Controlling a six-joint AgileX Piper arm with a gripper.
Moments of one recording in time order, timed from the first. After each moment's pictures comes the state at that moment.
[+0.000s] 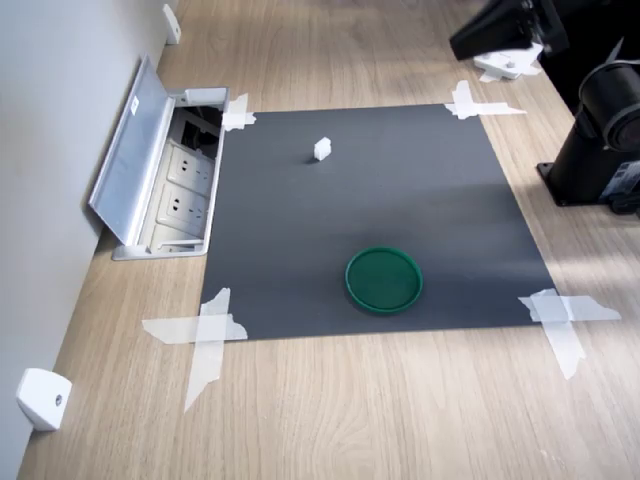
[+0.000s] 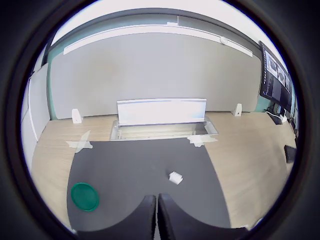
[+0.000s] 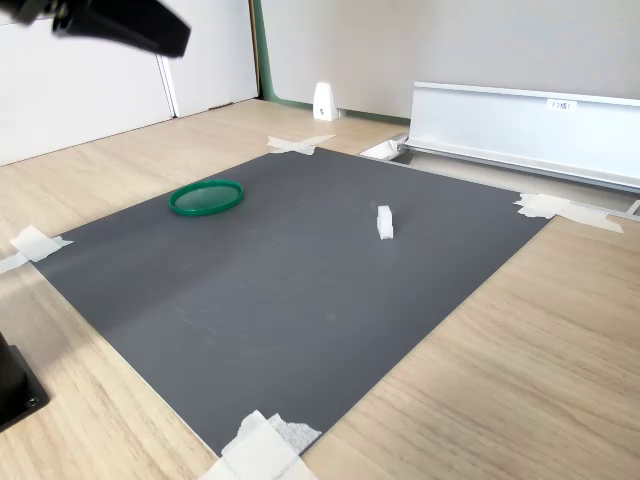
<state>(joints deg) -2.9 28.8 -31.1 -6.9 33.9 5.9</state>
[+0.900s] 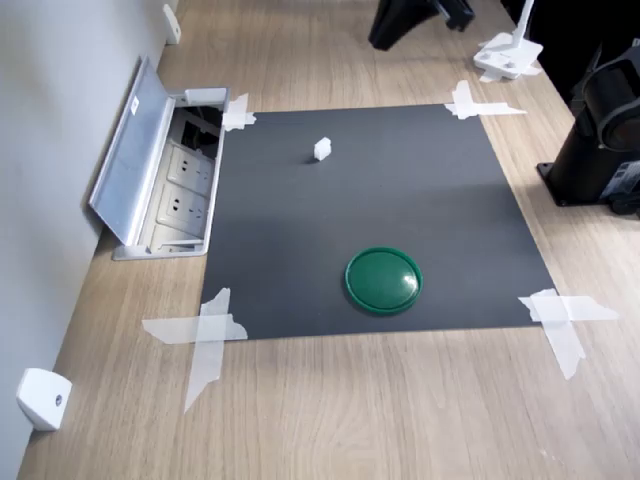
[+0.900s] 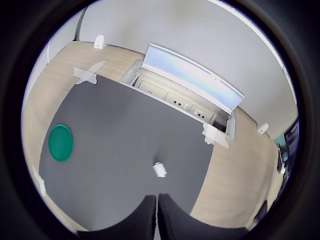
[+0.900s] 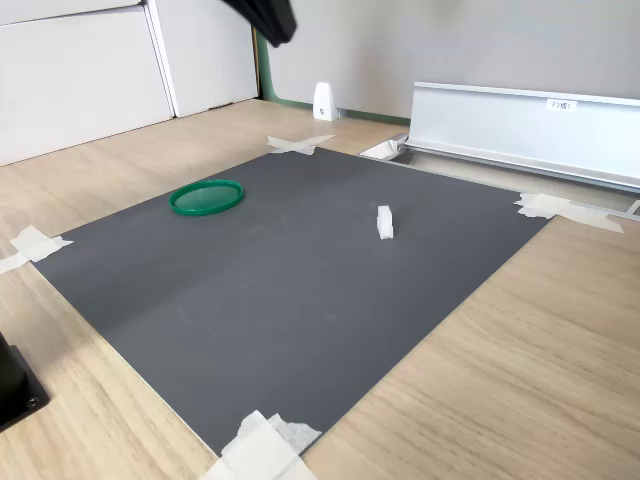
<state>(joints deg) -15.0 65.5 -58.7 4.5 50.7 -41.9</state>
